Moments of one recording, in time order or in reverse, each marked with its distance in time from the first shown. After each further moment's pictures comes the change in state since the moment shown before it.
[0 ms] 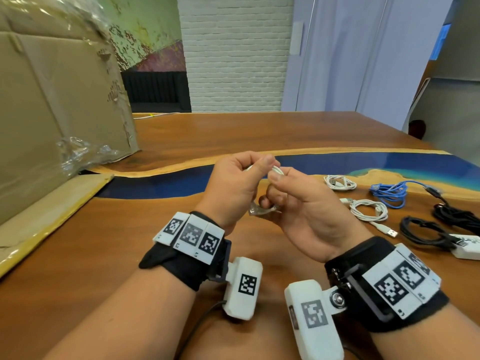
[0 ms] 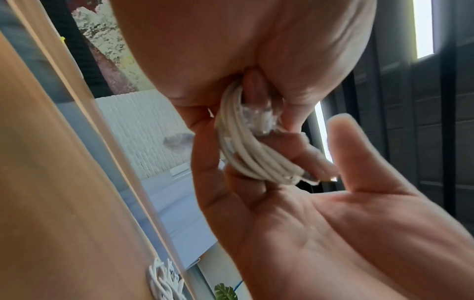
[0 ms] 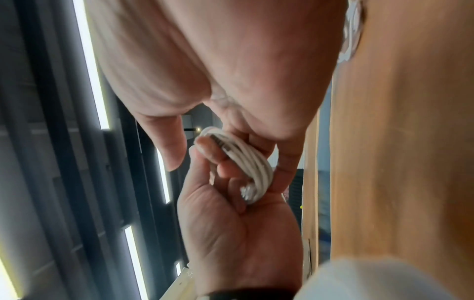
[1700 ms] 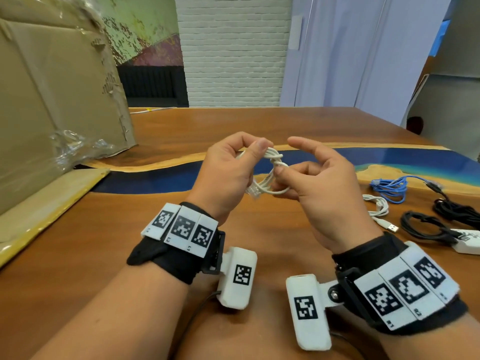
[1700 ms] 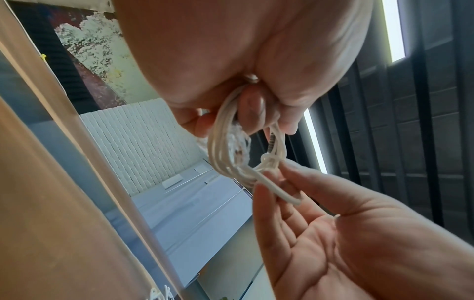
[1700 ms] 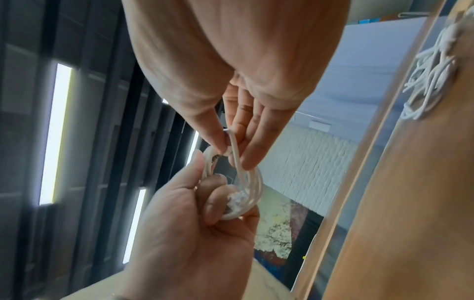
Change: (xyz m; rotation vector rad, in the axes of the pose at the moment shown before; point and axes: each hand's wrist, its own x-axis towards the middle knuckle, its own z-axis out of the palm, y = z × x) left_hand 0.004 0.005 -0.008 0.120 0.043 0.119; right_hand -0.002 -0.008 -0.005 -0.459 0.312 -0.312
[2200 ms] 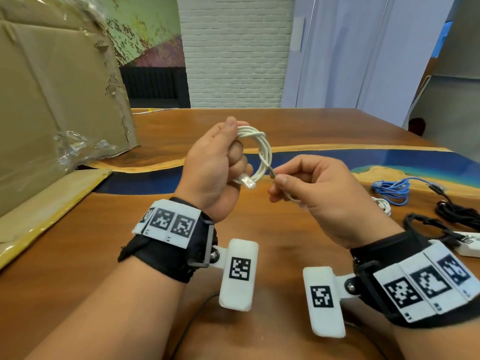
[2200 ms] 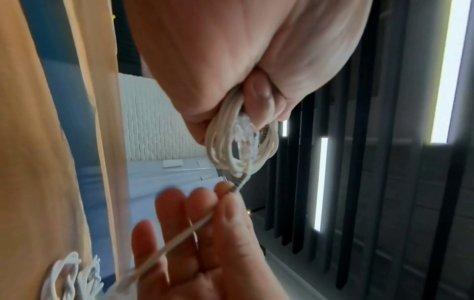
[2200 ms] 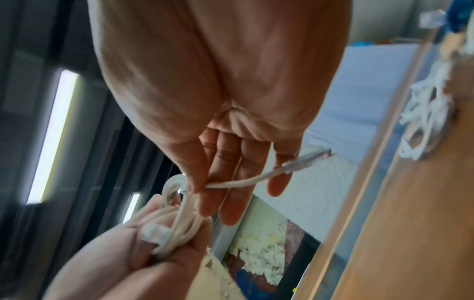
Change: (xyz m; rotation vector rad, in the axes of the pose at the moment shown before) left_hand 0.003 0.018 -0.004 -0.504 0.078 -0.182; right_hand 0.007 -0.002 -0.014 -0.151 -0.269 0.011
